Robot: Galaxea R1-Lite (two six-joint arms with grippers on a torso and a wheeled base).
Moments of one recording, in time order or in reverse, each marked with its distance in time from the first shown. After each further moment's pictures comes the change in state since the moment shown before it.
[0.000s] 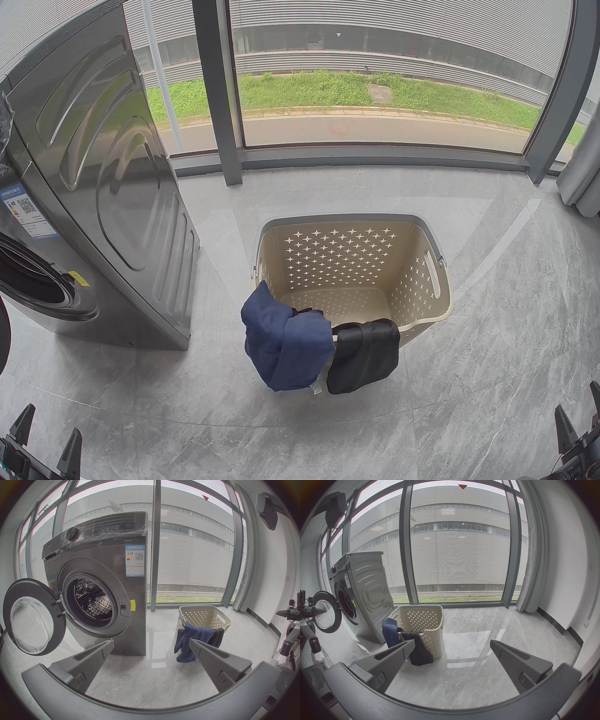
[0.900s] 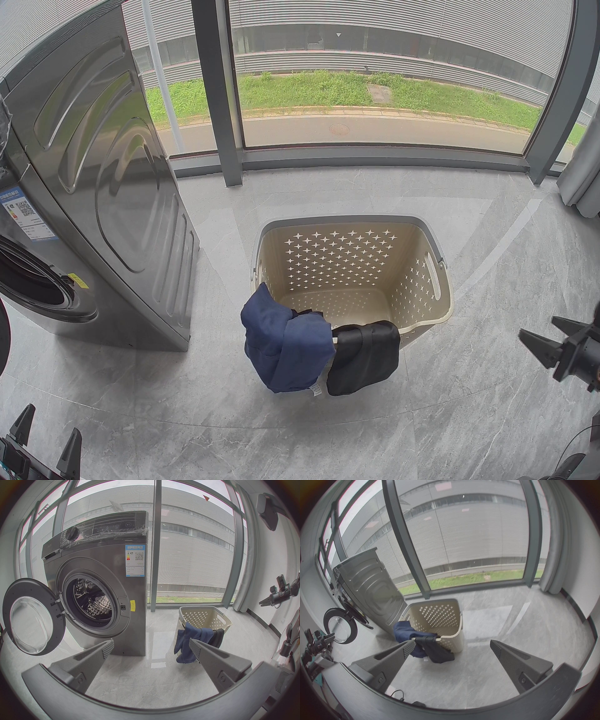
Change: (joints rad) left arm 0.000 0.000 0.000 0.000 0.000 -0.005; right arm 0.227 0.892 -0.265 -0.360 -0.016 0.145
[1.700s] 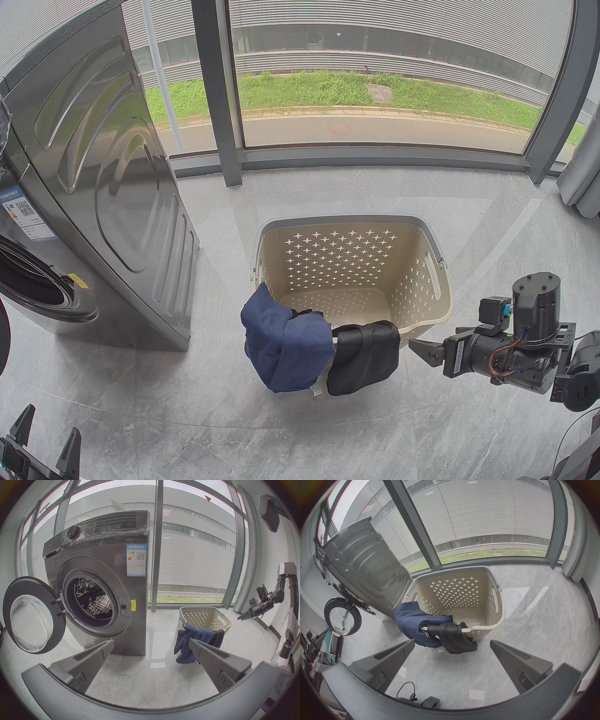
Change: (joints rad) left arm 0.000 0.000 0.000 0.001 0.006 -0.013; right arm 0.350 0.674 -0.161 -0.283 -0.183 0.148
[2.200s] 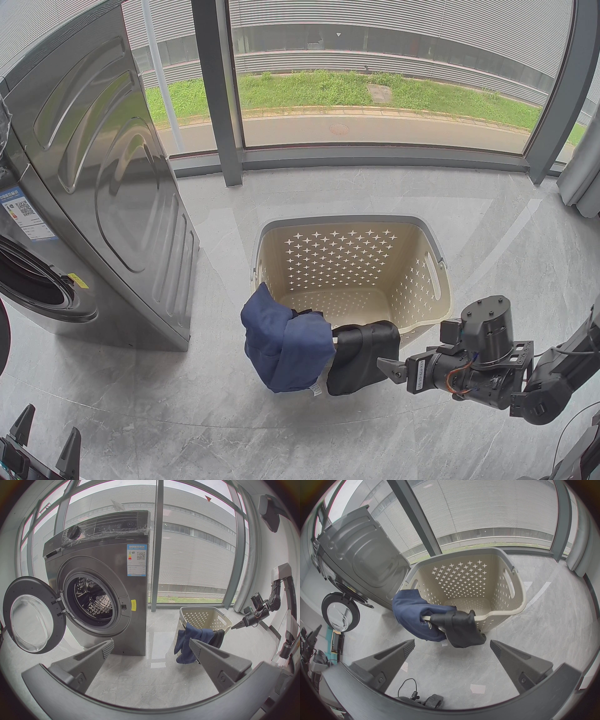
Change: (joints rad) left arm 0.000 0.000 0.000 0.000 0.001 -0.001; right arm 0.079 0.215 -0.019 -0.120 -0.040 0.058
